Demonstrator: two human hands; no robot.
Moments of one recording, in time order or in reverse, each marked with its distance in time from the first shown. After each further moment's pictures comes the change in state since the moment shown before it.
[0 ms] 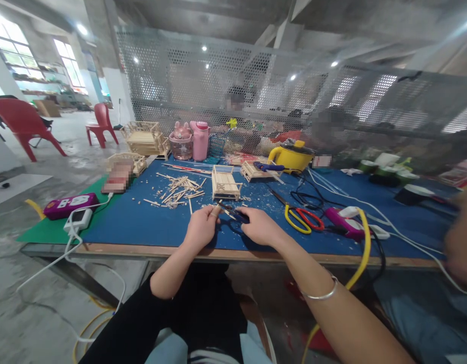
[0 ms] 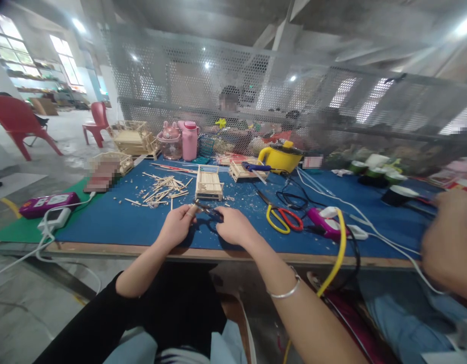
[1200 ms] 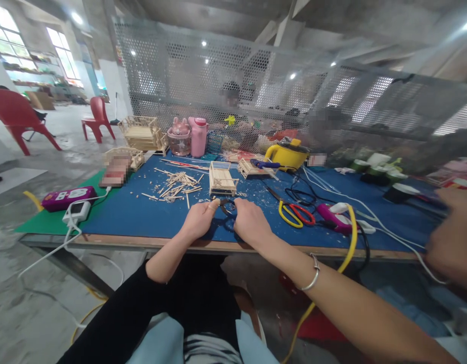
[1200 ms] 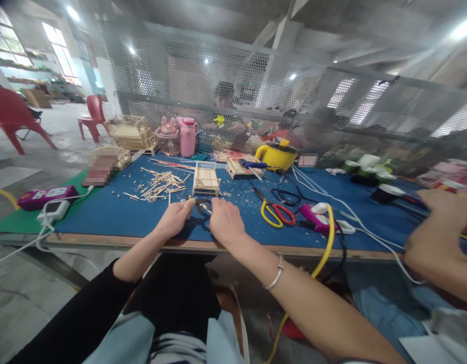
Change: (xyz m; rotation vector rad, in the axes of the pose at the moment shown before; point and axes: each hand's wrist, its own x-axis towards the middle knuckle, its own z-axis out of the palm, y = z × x) left_hand -0.003 0.011 -0.008 0.049 -0.074 0.043; right_hand -0.011 -0.023 0.013 -0.433 0.197 0.019
